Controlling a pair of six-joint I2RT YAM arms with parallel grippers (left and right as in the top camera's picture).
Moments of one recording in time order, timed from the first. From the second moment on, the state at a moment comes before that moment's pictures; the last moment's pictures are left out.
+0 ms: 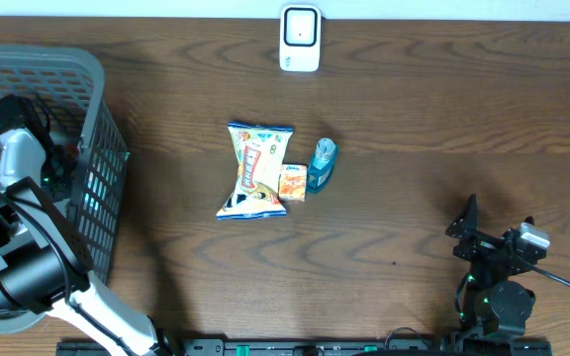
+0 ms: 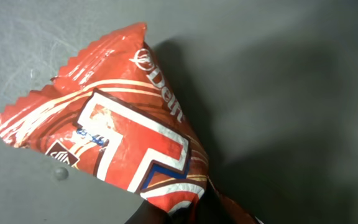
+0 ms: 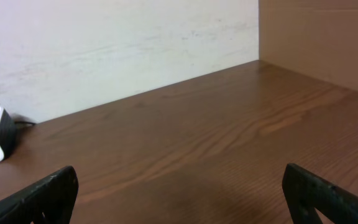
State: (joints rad) left arm 0.53 1.99 1.38 -0.81 -0.23 -1.34; right arm -0.12 0.01 0.01 -0.05 0.22 0.19
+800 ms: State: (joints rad) left arm 0.58 1.29 1.36 -1.06 -0.15 -1.11; right arm -0.12 0.01 0.01 -0.05 0.22 0.19
